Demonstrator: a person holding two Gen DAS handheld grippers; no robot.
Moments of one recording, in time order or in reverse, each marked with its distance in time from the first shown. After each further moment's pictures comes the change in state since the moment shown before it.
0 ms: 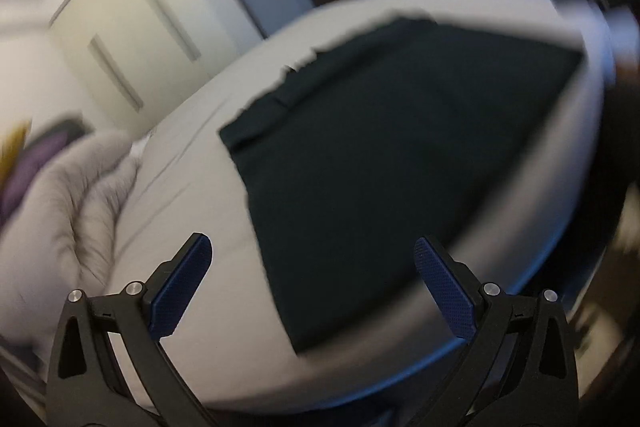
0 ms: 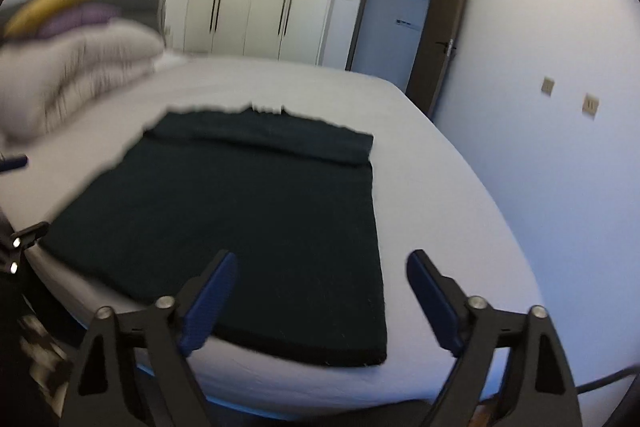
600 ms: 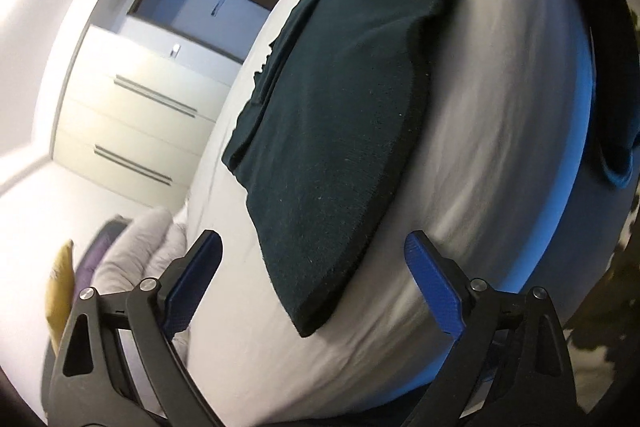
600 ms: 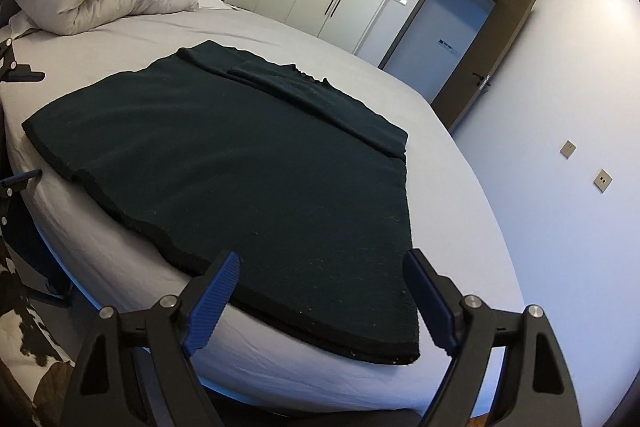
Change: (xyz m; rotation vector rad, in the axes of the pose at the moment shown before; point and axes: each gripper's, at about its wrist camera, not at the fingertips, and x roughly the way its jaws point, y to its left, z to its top) left arm 0.042 -0.056 -0.049 0.423 -0.005 0.178; right arm 0.022 0.051 -0.029 -0.262 0.033 -0.017
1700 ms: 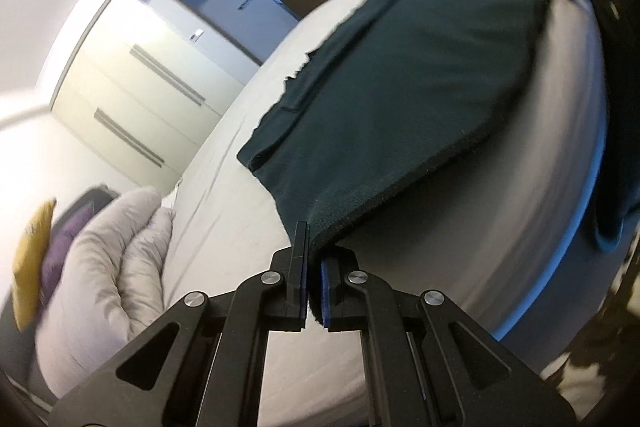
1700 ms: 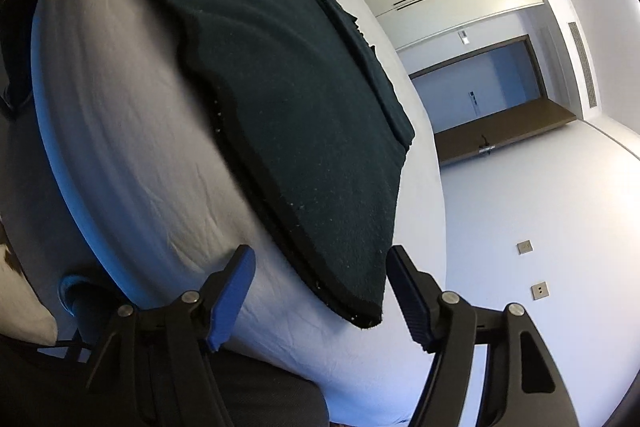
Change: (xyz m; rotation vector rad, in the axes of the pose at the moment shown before) left arm -0.009 0.075 -0.006 -0.261 -0.060 -0.051; right arm 0.014 0.031 -0.062 -0.551 0.121 -0.180
